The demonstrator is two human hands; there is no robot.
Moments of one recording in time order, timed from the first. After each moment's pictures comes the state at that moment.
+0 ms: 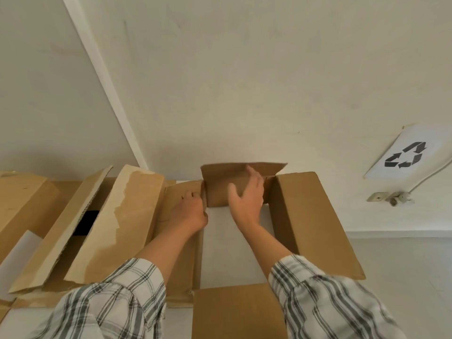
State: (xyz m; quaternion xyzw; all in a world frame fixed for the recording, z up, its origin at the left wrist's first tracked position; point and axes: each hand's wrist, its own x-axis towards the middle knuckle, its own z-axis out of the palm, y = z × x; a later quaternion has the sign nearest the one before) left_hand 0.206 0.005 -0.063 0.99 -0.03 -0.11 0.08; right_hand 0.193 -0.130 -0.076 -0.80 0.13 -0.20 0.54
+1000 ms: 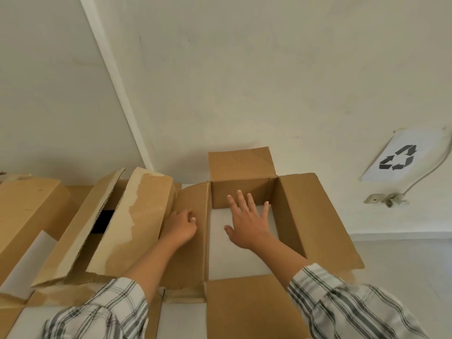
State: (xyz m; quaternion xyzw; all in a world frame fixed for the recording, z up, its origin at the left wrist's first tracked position) left_hand 0.181 0.065 -0.091 0.95 0.06 -0.16 0.28; right_hand 0.148 -0.128 -0.081 -0.99 -0.04 0.09 0.05
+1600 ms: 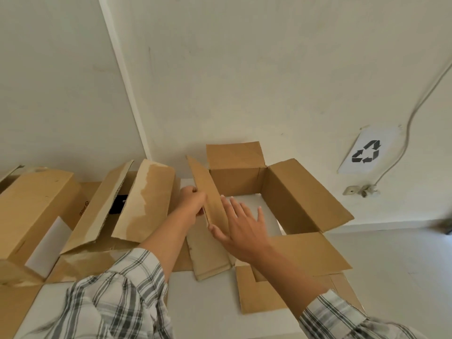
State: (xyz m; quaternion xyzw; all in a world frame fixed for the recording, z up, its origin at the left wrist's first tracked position) left_hand 0.116 0.041 -0.014 0.80 0.17 -0.10 0.57; right_hand 0.017 -0.091 -0.041 -0.99 -0.04 -0.03 0.11
